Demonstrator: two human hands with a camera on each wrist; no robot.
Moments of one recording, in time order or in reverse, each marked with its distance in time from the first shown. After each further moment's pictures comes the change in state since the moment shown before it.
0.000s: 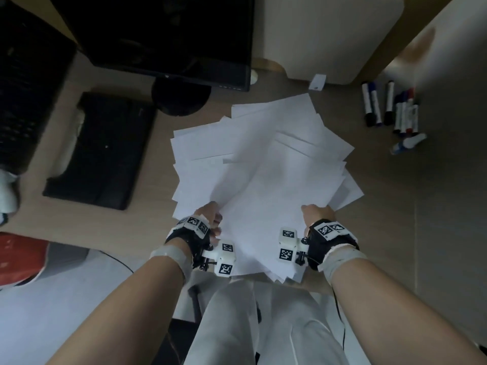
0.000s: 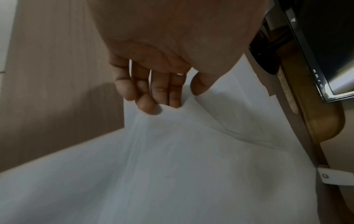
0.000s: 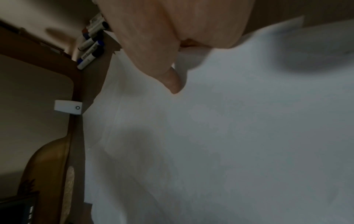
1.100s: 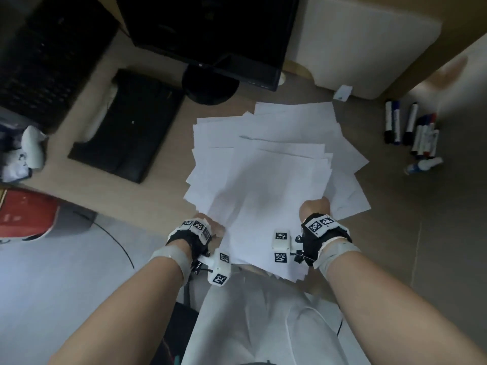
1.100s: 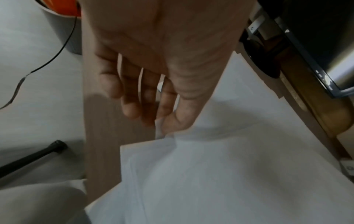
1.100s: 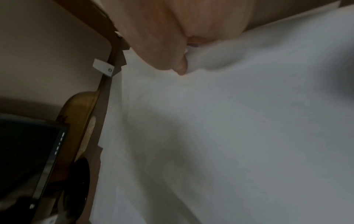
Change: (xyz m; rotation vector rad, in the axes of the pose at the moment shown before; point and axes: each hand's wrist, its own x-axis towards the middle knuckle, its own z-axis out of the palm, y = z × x) left_hand 0.038 -0.059 -0.012 0.346 0.191 0.028; right_hand -0.033 -0.028 0.009 -0.421 0.011 -0.158
